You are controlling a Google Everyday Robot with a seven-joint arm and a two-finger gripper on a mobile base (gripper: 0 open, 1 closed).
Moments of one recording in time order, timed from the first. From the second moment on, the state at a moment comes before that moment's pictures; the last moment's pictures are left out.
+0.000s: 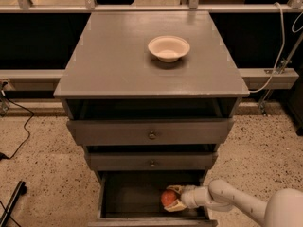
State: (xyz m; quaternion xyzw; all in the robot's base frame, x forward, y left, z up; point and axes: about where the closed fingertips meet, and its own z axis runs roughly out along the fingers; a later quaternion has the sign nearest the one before) arm 0.507 -0.095 0.217 -0.57 0.68 0.28 0.37
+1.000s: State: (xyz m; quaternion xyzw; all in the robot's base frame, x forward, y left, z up) arm 0.542 -0.087 0.167 -0.55 0.71 0.26 0.36
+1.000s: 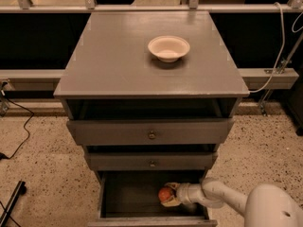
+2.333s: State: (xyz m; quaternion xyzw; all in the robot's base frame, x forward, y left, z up) arm 0.546 -0.074 0.160 -0.55 0.71 0.26 0.37
